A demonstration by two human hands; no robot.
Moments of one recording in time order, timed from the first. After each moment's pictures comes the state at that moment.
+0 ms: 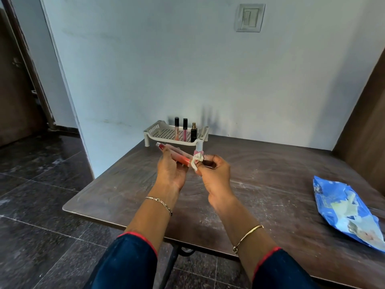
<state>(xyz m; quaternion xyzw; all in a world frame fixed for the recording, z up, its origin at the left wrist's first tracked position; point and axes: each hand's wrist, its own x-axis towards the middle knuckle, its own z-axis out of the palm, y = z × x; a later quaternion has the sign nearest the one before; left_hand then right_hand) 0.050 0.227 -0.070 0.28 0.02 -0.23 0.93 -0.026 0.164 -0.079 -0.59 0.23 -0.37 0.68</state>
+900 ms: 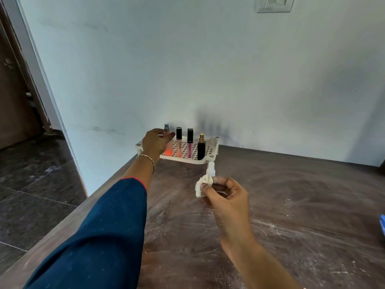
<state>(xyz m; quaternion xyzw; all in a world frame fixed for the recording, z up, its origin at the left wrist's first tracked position) 0.305 0.166 -0.073 0.76 -0.13 0.00 0.64 0.033 0.134 -0.085 -0.56 0.23 -0.32 0.73</state>
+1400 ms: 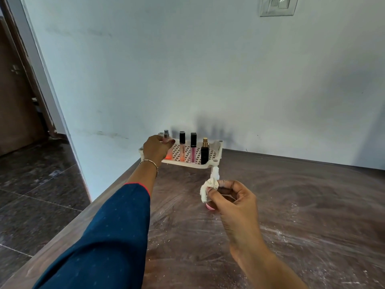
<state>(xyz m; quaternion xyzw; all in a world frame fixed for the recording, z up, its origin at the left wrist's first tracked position) 0.305 0.168 -0.073 0.85 -0.12 0.06 0.51 0.031 0.131 -0.080 -0.57 0.23 -0.32 0.72</state>
